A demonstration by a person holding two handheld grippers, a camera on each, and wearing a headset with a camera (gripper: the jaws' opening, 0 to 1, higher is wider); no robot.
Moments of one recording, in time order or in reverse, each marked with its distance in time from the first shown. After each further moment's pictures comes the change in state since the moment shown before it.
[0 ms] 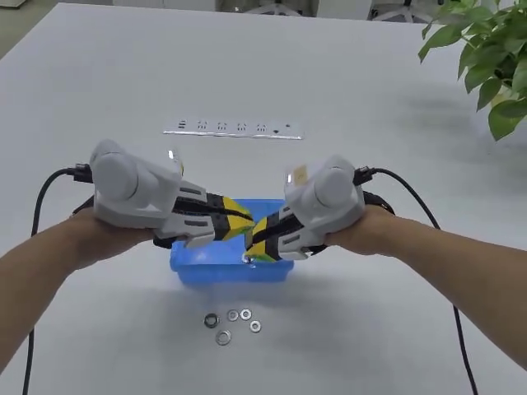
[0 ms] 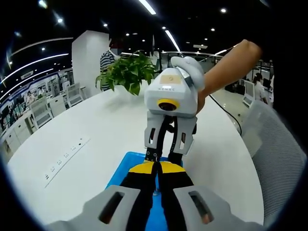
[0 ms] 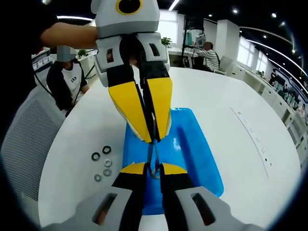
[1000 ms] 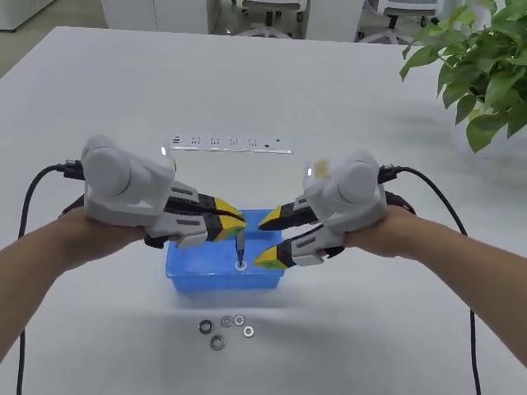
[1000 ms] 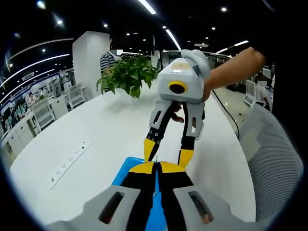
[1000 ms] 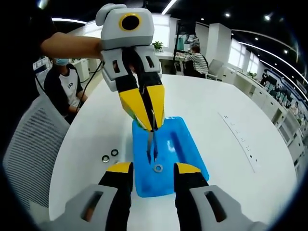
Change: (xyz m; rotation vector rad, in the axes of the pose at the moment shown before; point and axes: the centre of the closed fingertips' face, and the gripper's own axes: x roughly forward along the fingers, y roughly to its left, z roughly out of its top) left arm -0.015 -0.010 0.023 0.007 0.014 0.015; right arm -0.052 0.011 0.014 0.020 -0.024 -0.086
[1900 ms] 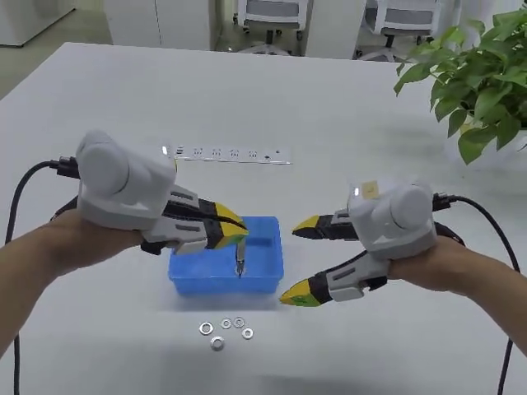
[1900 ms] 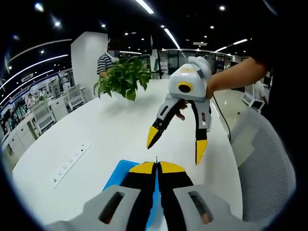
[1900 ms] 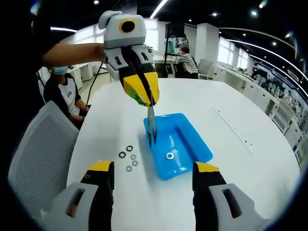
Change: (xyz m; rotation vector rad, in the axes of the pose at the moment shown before) left arm -0.019 -0.028 0.018 0.013 0.015 -0.006; right arm -0.039 0.035 -0.011 0.081 -0.041 -0.051
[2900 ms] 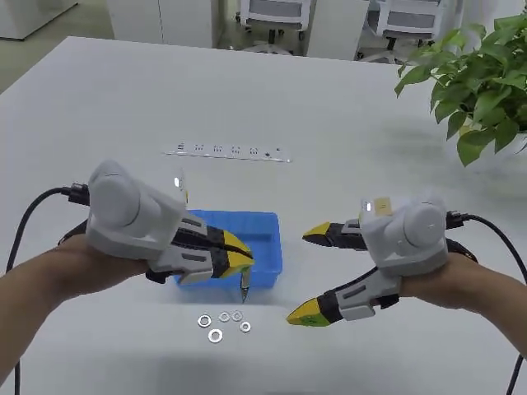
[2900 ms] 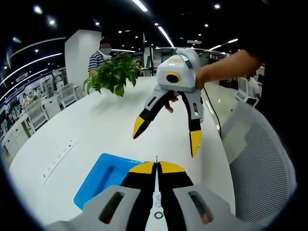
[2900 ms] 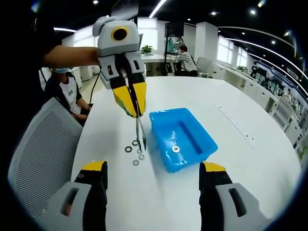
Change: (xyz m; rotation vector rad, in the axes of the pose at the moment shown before) left arm 0.011 -0.037 -0.025 0.007 0.018 -0.062; right arm -0.004 0.014 -0.013 0.011 0.008 -0.002
